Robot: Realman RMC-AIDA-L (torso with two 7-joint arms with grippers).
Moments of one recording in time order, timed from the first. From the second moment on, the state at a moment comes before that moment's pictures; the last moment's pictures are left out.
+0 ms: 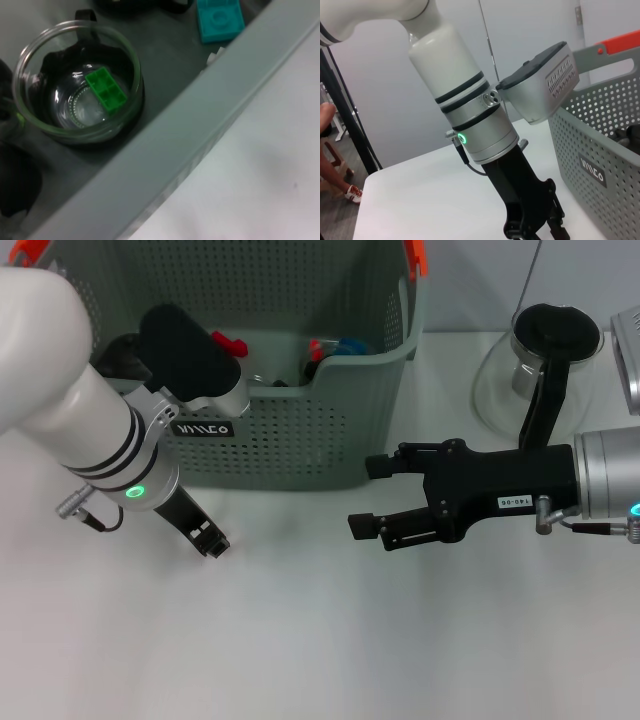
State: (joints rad) left arm -0.66 -2.17 1.40 1.11 2.84 1.33 -2.51; right arm 0.61 2.08 -1.08 -0.75 -1.83 -1.50 1.57
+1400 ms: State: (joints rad) left arm -0.61 -2.17 1.37 1.29 2.72 1.55 -2.51; right arm 0.61 2.08 -1.08 -0.75 -1.83 -1.50 1.56
